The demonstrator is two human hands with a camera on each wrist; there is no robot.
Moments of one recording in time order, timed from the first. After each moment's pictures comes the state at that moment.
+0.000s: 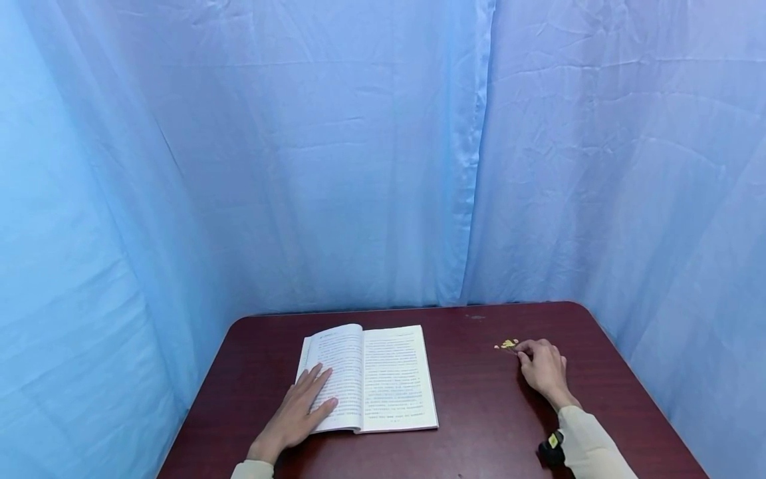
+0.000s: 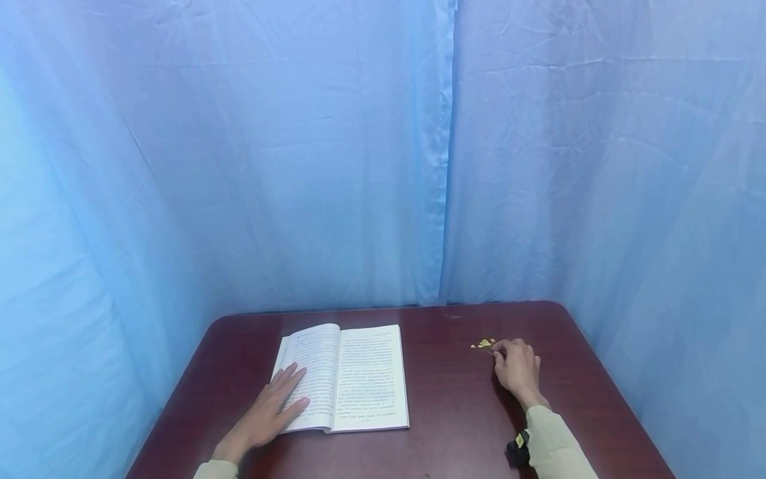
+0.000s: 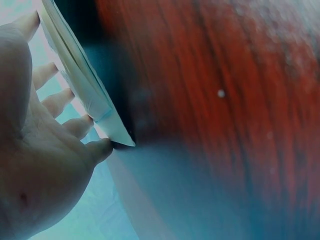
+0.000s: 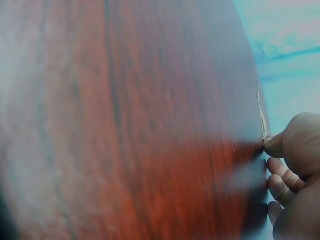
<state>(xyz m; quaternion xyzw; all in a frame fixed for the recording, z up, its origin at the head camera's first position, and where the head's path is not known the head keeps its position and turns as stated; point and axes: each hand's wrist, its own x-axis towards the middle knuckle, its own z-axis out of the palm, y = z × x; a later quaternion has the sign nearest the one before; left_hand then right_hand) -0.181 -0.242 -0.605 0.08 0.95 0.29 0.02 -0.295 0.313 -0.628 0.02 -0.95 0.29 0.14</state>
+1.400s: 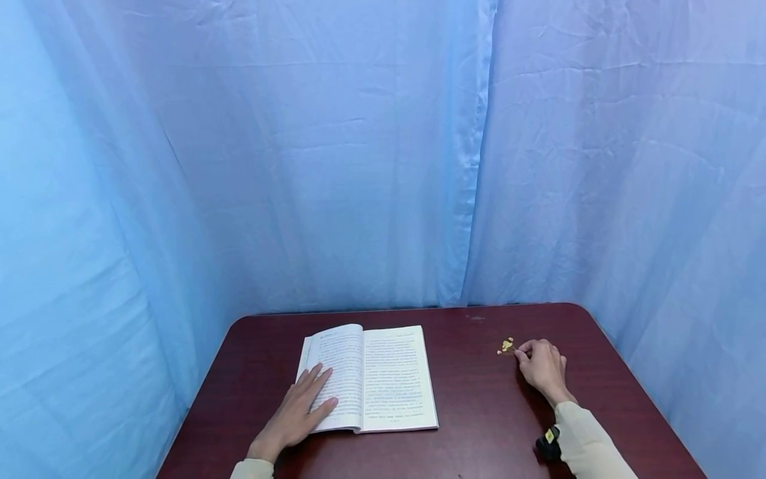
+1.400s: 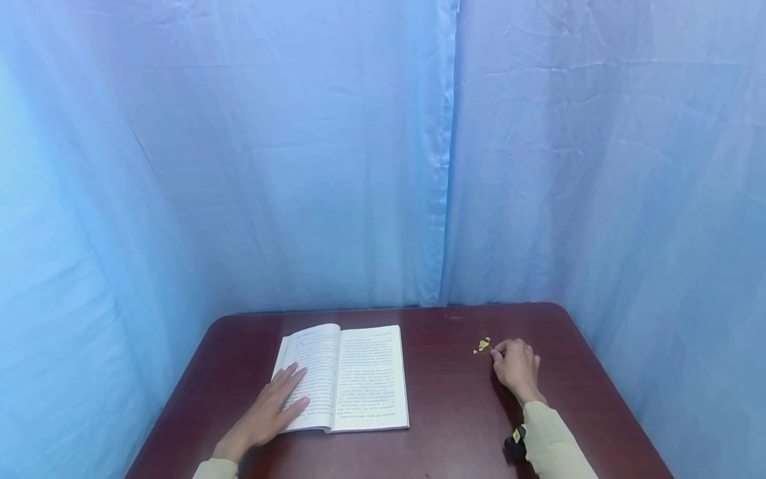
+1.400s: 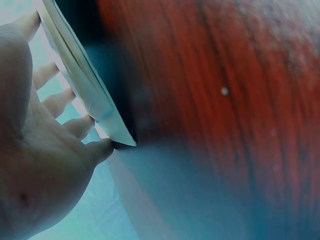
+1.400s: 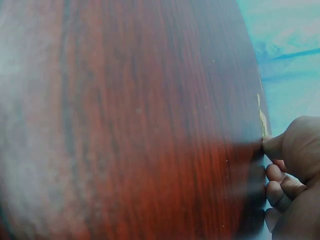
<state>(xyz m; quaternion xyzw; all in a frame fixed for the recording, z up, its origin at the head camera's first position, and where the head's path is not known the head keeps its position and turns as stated) -0.181 -0.242 -0.604 0.08 0.95 0.29 0.03 -0.303 0.311 -0.626 -0.02 -0.95 0.29 0.12</state>
